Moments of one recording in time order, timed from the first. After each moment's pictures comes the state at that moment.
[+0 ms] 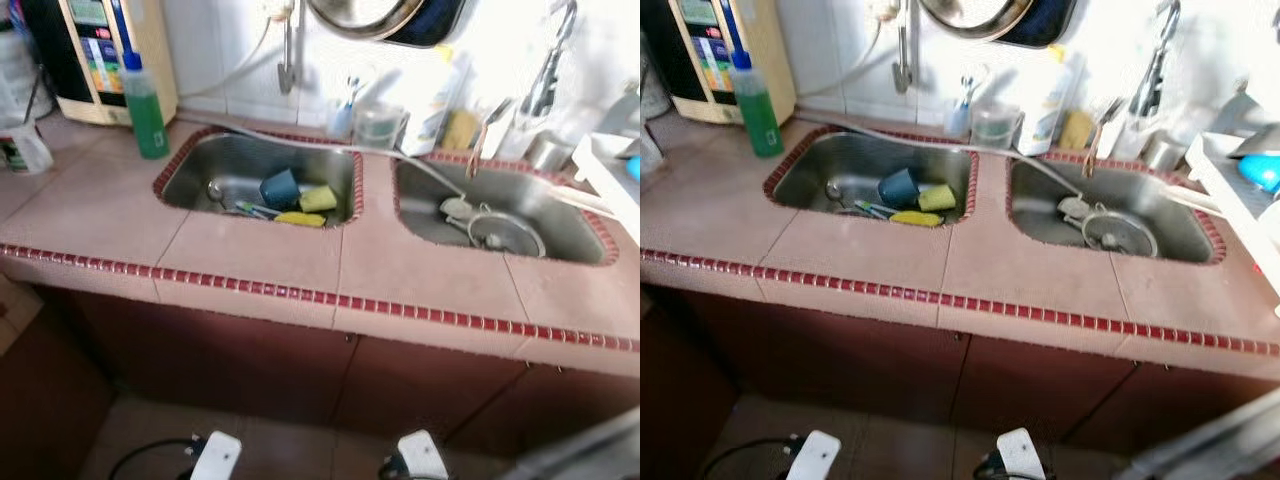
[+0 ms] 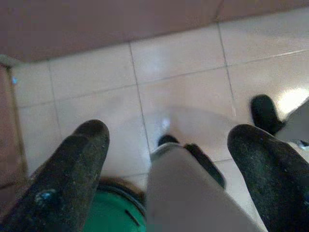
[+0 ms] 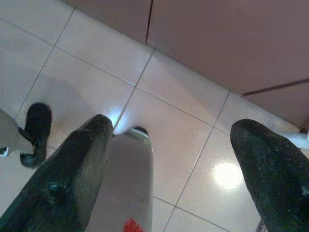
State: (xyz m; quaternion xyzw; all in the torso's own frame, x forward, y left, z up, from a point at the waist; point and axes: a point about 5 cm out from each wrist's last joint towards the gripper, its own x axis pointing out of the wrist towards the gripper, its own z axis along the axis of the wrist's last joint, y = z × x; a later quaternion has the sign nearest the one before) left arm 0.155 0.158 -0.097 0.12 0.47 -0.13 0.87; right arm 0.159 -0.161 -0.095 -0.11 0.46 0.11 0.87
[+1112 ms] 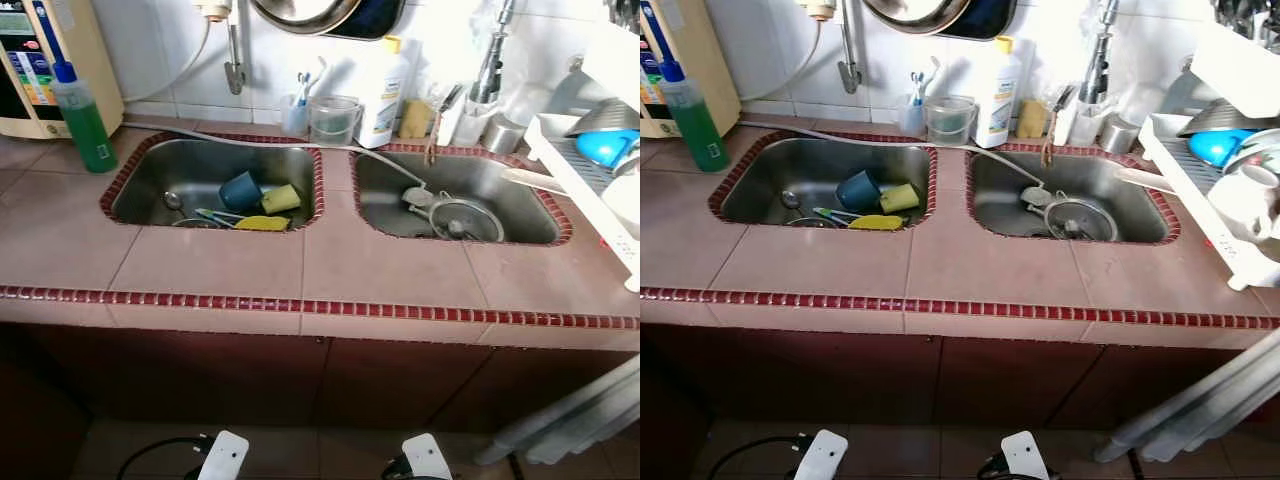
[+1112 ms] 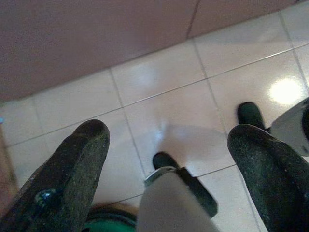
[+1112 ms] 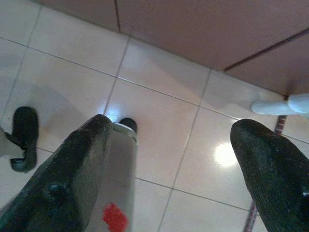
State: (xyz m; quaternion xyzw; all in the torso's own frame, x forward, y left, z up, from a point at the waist) left arm 0.160 0.155 -0.095 0.12 0.46 -0.13 0.87; right arm 0.160 -0.160 -0.095 -0.11 0.46 0.10 0.87
